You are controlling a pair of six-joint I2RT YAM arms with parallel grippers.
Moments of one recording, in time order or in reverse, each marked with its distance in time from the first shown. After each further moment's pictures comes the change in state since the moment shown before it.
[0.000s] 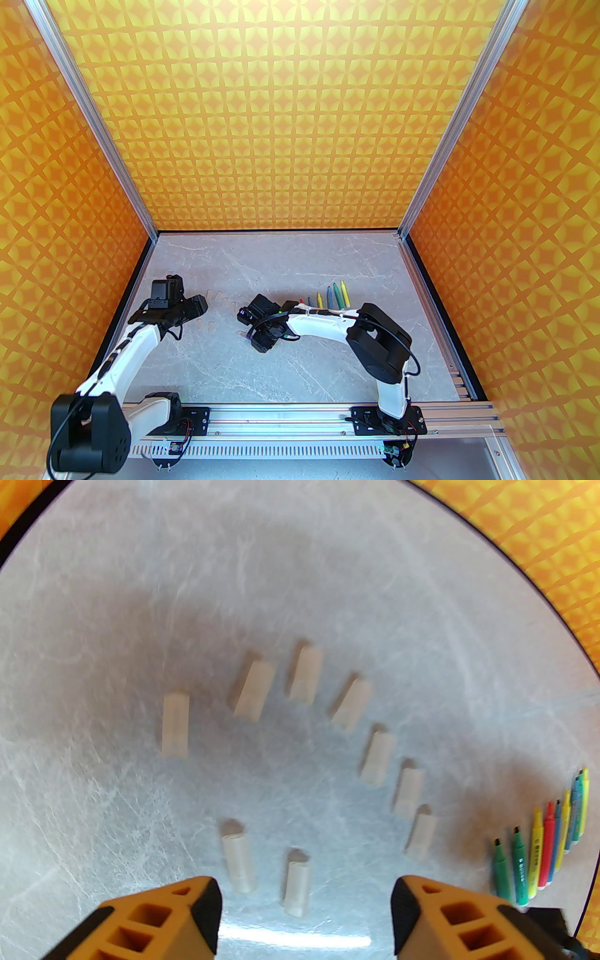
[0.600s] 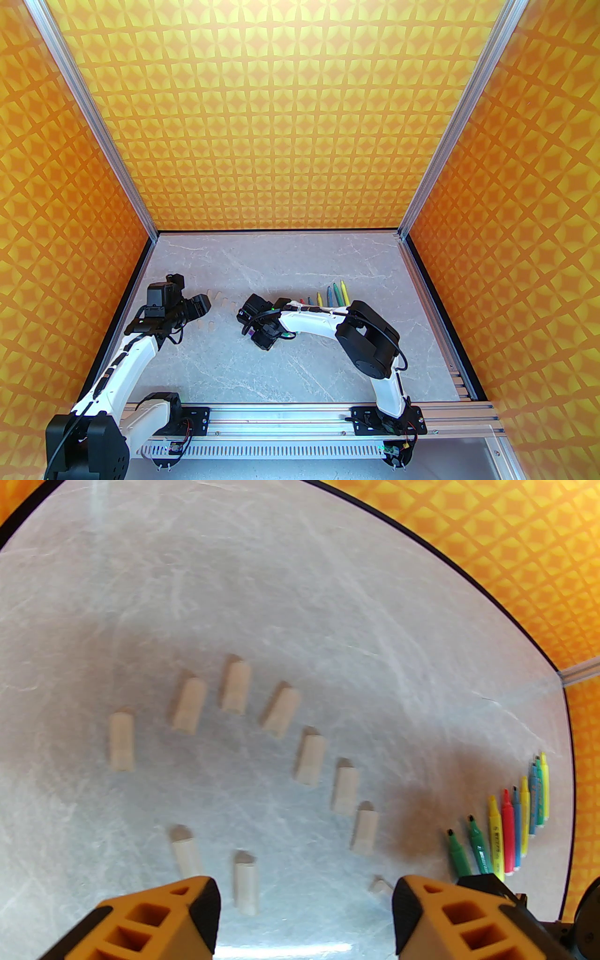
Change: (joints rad) left arm 0.000 -0.067 -0.059 0.097 0.151 0.002; right arm 0.005 0.058 0.083 -0.090 0.047 0.022
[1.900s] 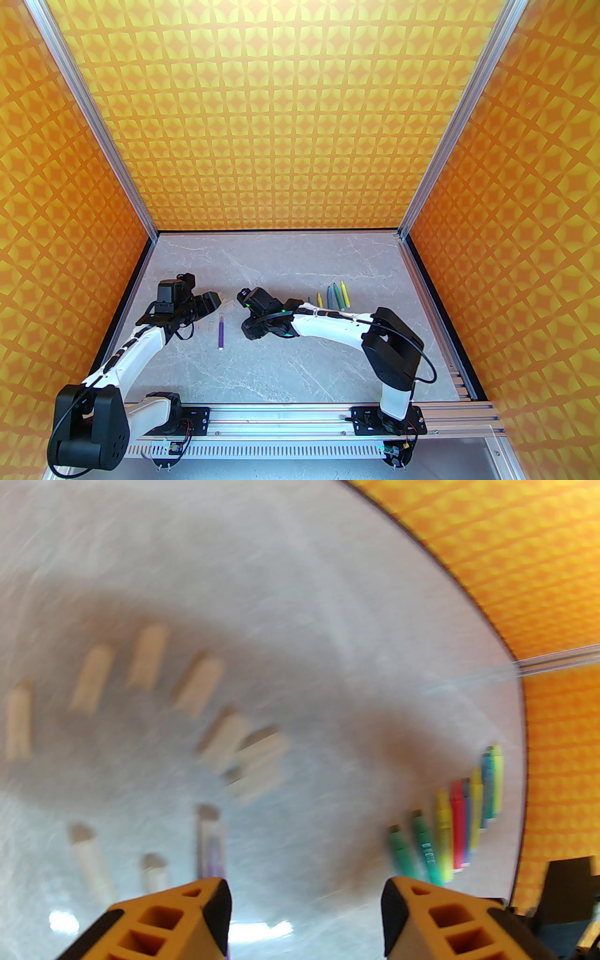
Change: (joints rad) left arm -0.035 0.131 -0.006 0.091 0.071 -0.141; right arm 0.024 -0.130 -0.044 0.235 0.056 0.344
